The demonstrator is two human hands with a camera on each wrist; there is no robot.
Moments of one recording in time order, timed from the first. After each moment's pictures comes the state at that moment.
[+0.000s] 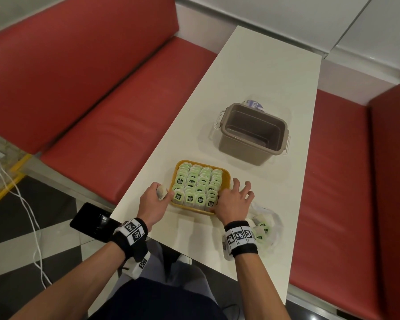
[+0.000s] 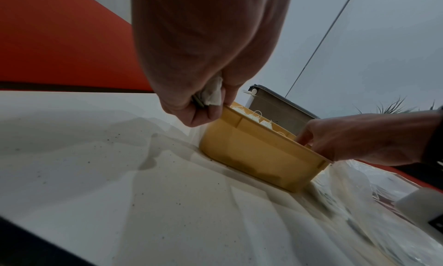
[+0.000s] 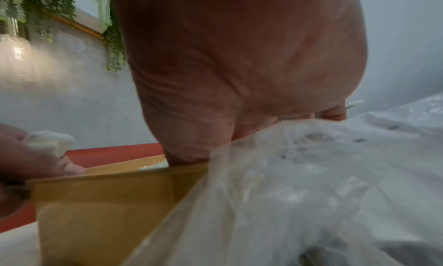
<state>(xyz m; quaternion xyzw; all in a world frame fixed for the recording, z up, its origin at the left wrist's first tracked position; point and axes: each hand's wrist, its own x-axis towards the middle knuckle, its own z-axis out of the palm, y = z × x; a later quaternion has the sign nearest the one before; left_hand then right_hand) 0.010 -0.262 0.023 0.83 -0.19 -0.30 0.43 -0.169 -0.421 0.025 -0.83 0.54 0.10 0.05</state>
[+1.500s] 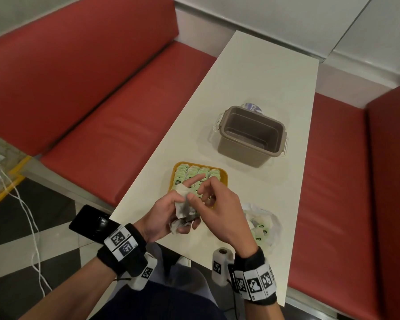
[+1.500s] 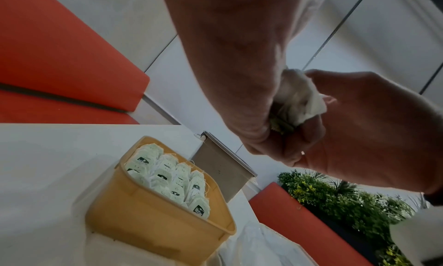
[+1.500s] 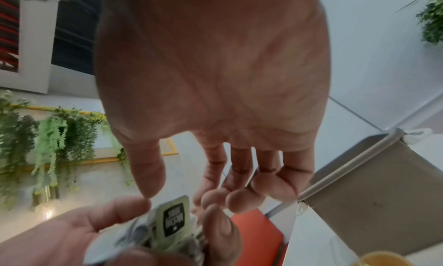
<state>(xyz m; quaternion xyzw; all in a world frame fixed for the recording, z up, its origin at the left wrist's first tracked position) -0.031 -0.260 0.135 0.36 -0.21 -0.70 0.59 -0.181 -0.365 0.178 -0.81 0.36 -0.13 0.44</state>
